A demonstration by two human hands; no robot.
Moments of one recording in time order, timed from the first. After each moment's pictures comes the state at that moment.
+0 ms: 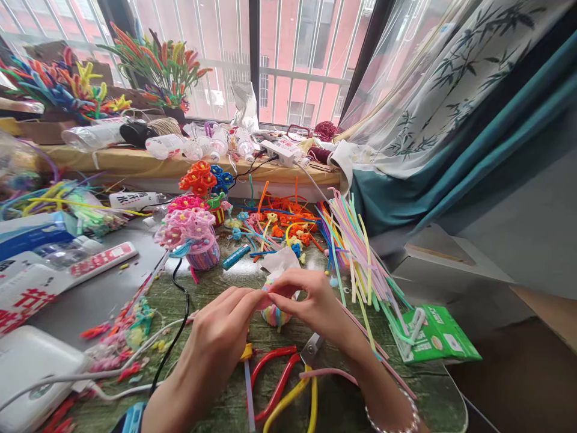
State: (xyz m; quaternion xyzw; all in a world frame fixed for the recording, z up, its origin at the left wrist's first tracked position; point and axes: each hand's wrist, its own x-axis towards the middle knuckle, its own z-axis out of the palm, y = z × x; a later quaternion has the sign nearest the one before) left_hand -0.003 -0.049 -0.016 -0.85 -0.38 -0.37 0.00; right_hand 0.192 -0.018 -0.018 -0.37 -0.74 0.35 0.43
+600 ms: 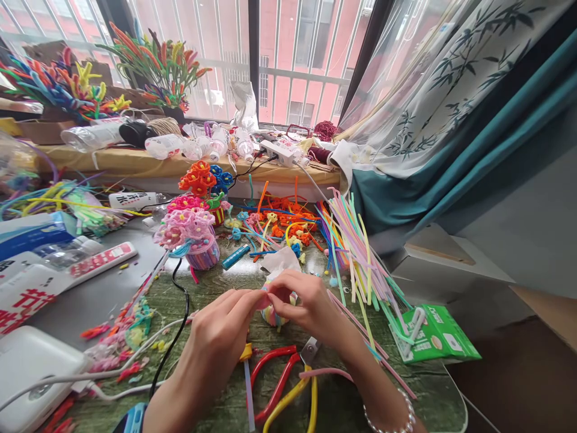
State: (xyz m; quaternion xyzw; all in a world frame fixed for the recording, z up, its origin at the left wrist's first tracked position) left_hand -0.001 -0.048 -0.019 -0.84 -0.39 -0.38 0.02; right_hand 0.190 -0.019 -0.024 -0.35 -0.80 0.28 0.41
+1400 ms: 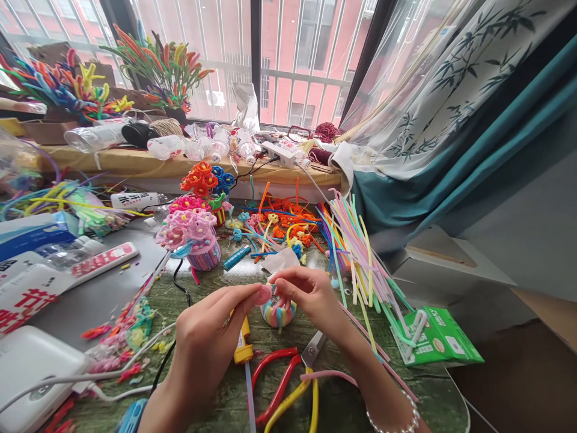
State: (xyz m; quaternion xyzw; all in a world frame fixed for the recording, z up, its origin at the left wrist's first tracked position) left_hand -0.001 -0.049 -0.008 -0.78 -0.42 -0.47 -0.01; right_hand 0.187 -0.016 -0.025 -0.37 -0.60 0.52 0.48
